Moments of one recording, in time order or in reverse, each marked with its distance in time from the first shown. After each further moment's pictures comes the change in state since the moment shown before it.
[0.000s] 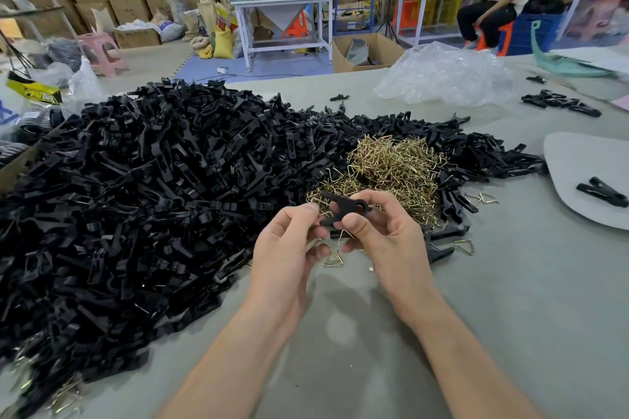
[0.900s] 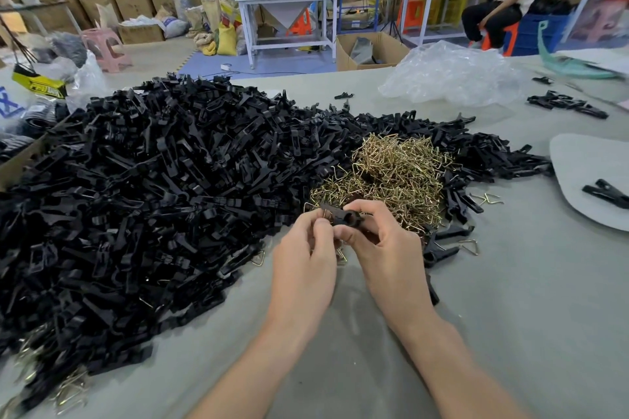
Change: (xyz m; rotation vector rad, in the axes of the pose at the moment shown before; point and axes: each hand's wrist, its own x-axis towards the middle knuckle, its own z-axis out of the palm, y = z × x) left_hand -0.008 -0.022 0.001 0.580 0.070 0.269; right_hand -0.007 0.019 -0.001 -0.595 0.054 -0.197
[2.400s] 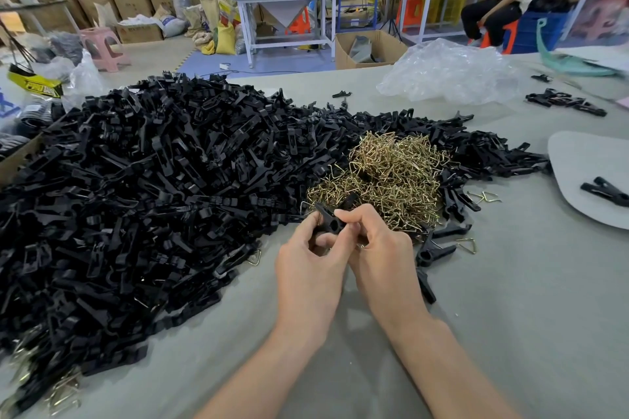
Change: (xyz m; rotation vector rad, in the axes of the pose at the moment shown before) left_hand -0.006 -0.009 0.014 -0.094 0.027 0.031; right_hand -0.003 0.017 0.004 -0.143 -0.039 -0.132
